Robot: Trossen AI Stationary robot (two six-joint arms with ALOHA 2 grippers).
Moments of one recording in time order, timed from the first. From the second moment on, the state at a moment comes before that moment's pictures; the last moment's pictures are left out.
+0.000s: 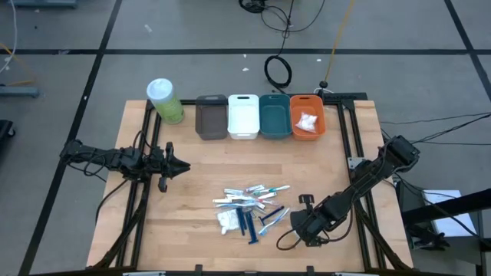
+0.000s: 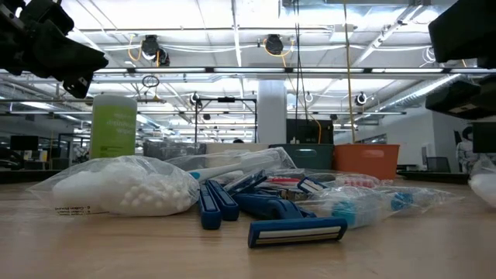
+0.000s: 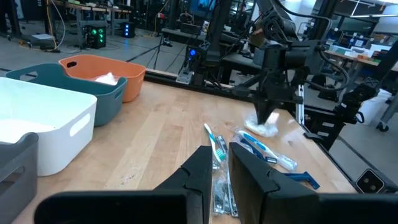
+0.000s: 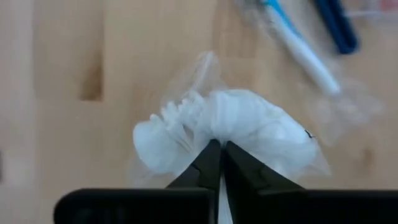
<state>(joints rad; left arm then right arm) -0.24 0.08 0.10 -0.08 -0.21 -0.21 0.68 1.65 0.95 -0.58 0.08 0.63</state>
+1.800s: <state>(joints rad) -0.24 0.08 0.10 -0.08 -0.21 -0.21 0.02 1.07 0.53 0.08 0.39 -0.05</state>
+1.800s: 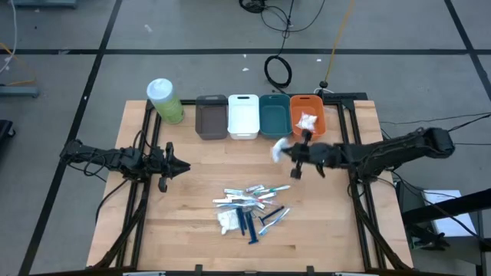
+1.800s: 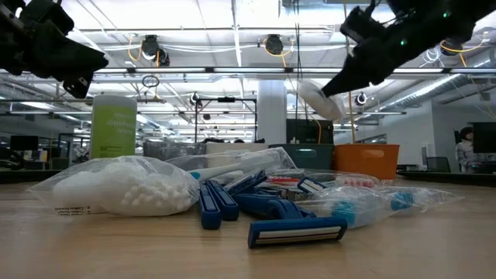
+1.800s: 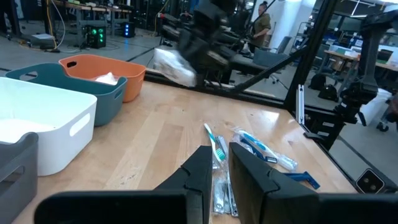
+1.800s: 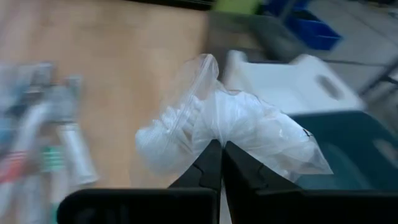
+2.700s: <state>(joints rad) -0.24 0.08 0.10 -0.08 -0.21 -0.21 -0.75 1.13 0.48 0.15 0.23 -0.02</state>
